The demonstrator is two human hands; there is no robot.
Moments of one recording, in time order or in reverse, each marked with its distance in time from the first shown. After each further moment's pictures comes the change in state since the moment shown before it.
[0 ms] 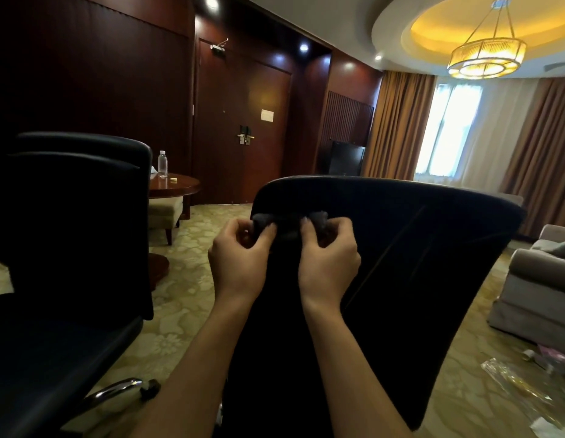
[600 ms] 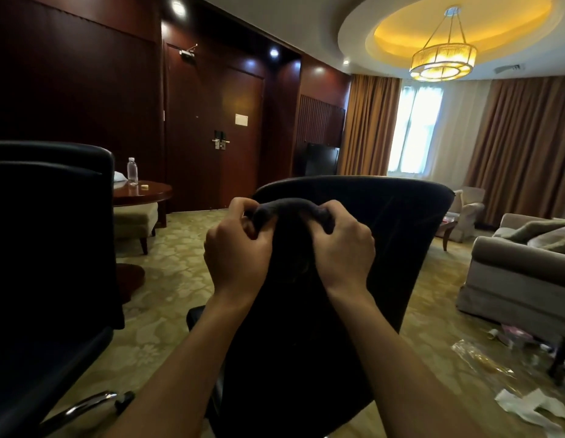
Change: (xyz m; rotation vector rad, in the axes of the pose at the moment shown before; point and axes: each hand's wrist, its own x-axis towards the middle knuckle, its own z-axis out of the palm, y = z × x) left_hand -0.036 0.036 0.042 0.254 0.013 0.355; right_hand 0.047 0.016 -0.088 -0.384 -0.086 -0.360
